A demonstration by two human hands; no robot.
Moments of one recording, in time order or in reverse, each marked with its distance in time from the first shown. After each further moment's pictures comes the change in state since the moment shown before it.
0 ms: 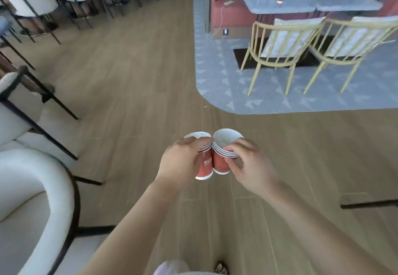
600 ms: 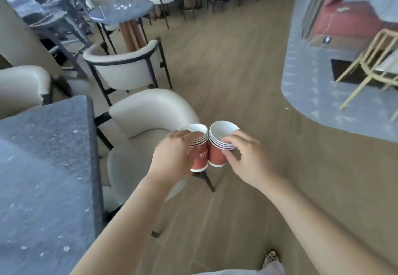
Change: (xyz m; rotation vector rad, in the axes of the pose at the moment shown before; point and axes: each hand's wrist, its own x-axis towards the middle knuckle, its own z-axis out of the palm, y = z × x) left_hand -0.340 -0.177 -0.160 0.120 0.318 -0.354; right_hand -0.106 -0.324 0.159 0.260 -0.147 -0.393
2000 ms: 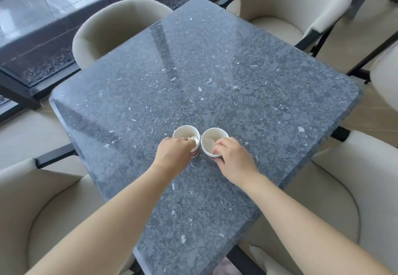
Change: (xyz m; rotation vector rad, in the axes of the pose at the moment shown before) left_hand -0.180 -0.469 -0.115 0.359 -0.176 -1.284; right_hand 0.187 -0.292 0.536 0.174 -1.068 -0.884
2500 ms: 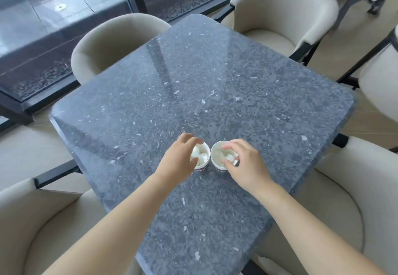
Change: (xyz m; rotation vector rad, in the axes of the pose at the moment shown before) left_hand 0.003 -0.030 -0.017 -0.488 0.075 0.047; right_hand 0.012 -0.023 -0.017 0.247 0.165 0.180
